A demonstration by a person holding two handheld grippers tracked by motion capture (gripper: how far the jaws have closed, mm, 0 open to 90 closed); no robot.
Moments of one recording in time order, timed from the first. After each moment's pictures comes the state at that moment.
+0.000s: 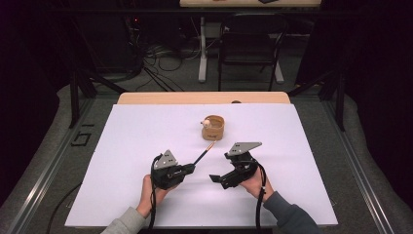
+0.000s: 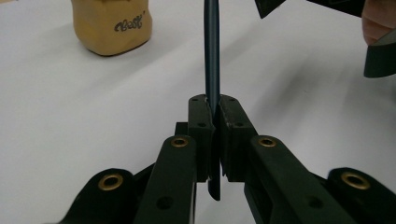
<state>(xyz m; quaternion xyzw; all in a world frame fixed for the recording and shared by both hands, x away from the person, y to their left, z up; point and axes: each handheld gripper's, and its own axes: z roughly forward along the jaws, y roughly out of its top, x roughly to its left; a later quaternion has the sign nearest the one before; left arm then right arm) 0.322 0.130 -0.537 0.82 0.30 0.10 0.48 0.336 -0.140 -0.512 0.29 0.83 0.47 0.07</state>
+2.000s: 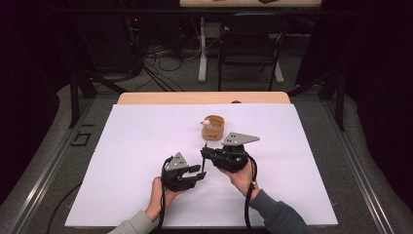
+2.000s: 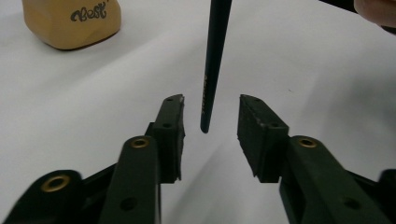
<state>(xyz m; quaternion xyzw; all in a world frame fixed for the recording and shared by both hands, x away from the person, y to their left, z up) 0.322 0.105 -0.544 0.83 0.29 0.07 0.47 0.341 -0.113 -0.483 0.31 0.77 0.55 0.10</state>
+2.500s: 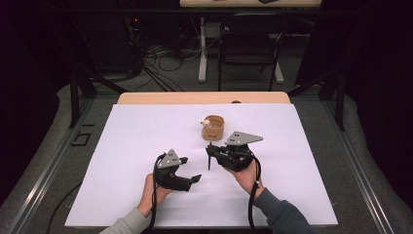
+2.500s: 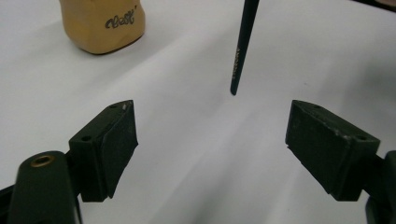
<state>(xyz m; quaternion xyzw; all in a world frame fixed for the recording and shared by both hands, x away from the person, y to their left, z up) 0.326 0.126 -0.535 0.83 0.28 0.10 0.46 0.341 -0.122 -0.479 0.30 0.78 0.54 0.14</state>
